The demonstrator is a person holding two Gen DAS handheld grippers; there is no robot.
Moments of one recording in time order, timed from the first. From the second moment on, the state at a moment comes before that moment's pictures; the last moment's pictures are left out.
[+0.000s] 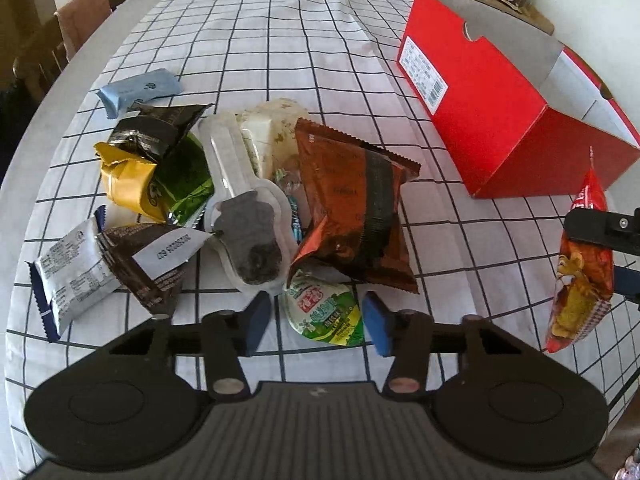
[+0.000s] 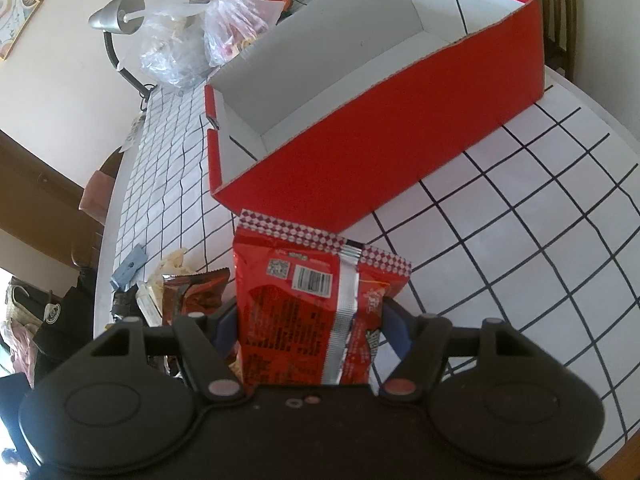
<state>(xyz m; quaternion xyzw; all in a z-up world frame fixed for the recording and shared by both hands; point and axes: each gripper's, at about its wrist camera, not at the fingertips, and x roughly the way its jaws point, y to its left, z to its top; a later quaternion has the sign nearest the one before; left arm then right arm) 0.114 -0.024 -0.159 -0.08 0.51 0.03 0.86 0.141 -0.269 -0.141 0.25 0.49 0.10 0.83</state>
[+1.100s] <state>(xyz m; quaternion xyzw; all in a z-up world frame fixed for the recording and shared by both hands) 0.107 -0.050 -0.041 -0.10 0.40 -0.05 0.91 0.134 -0.299 -0.049 0.18 0.40 0.10 0.89</state>
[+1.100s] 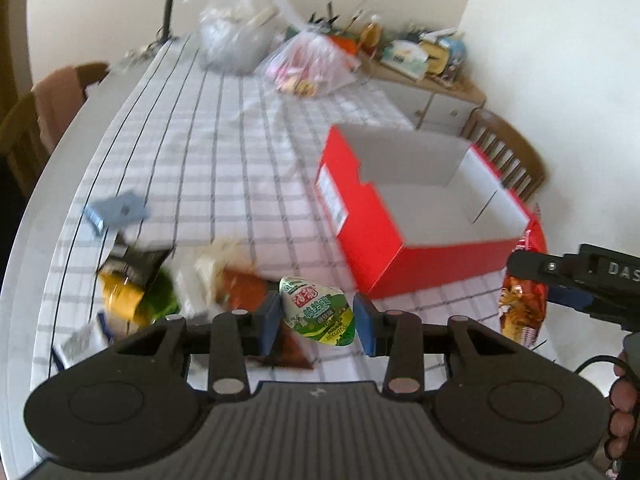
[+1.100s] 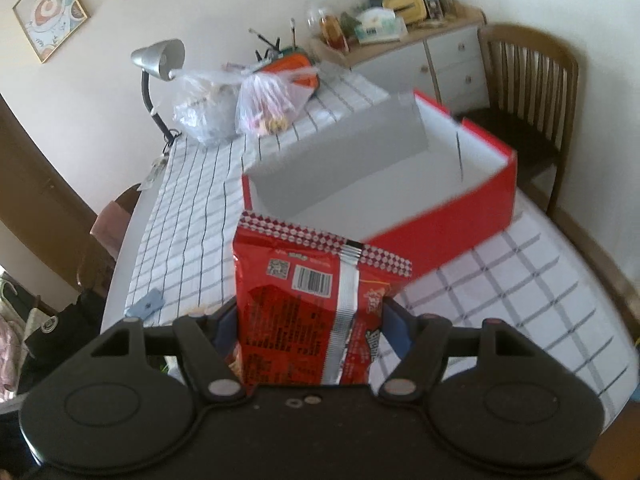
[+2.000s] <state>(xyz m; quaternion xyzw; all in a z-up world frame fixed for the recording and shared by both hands) 0.272 -0.154 -0.033 -0.08 0.42 -0.03 0.90 0.311 -0.363 -0.054 0.00 0.43 0.18 0.88</state>
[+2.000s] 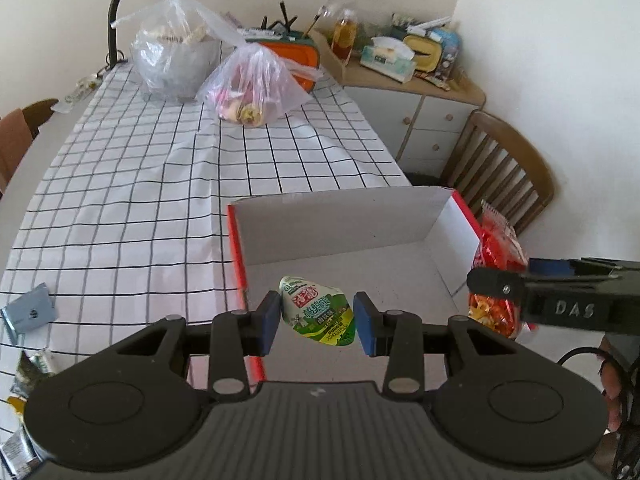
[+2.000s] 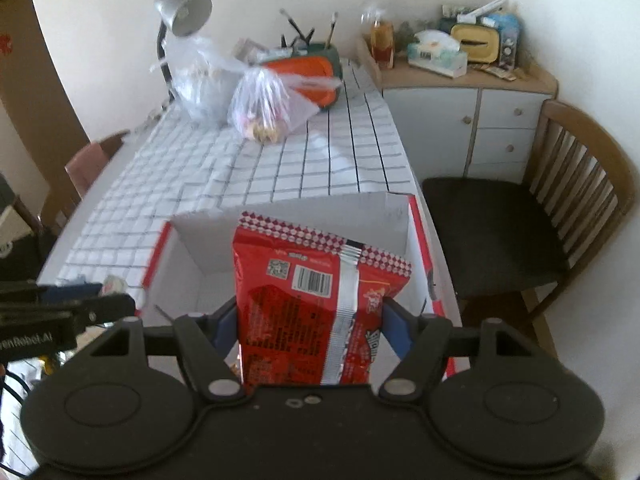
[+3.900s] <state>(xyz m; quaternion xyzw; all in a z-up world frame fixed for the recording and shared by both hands) 0.280 -0.175 -0.040 -0.07 0.45 -0.04 0.89 0.302 -0.344 -0.050 -0.07 0.42 0.28 0.86</state>
